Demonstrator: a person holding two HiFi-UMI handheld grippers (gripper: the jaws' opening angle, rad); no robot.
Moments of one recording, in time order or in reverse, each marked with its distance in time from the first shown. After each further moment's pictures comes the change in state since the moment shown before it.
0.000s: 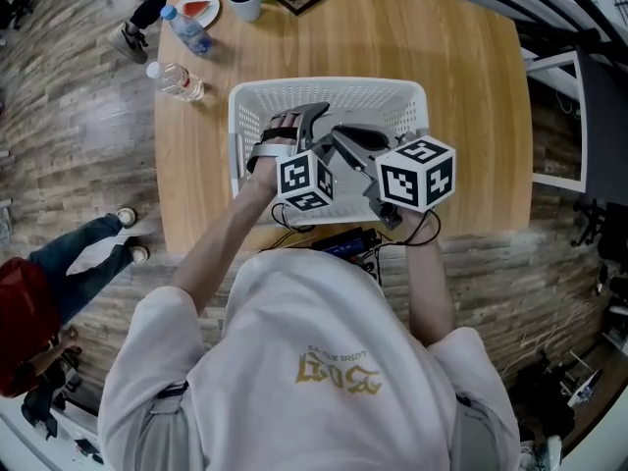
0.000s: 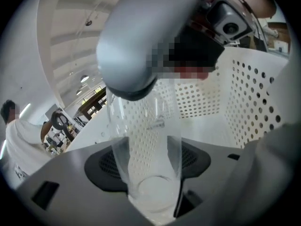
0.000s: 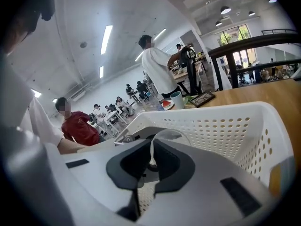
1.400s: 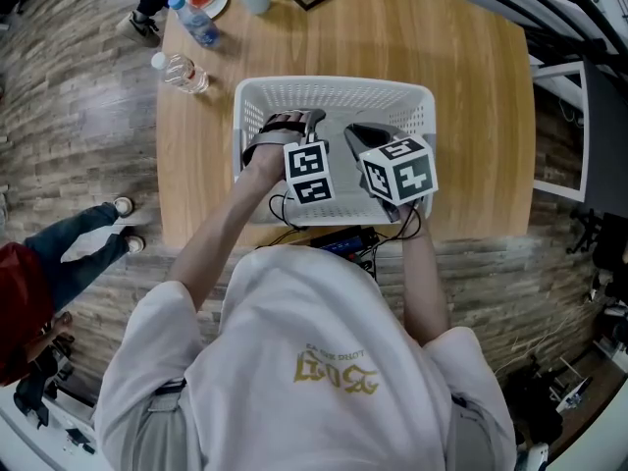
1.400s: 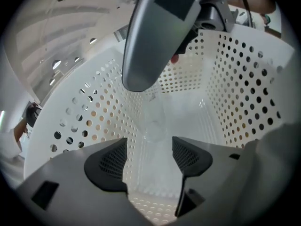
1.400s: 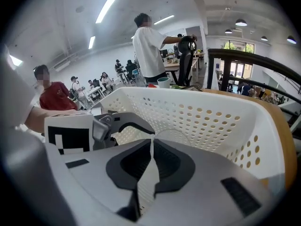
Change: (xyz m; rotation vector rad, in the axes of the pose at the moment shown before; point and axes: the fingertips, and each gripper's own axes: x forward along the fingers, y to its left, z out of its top) left arm 0.009 -0.035 -0.046 0.128 0.254 -0.258; right arm 0.017 -0.053 -0.034 -0.160 0.196 -0.266
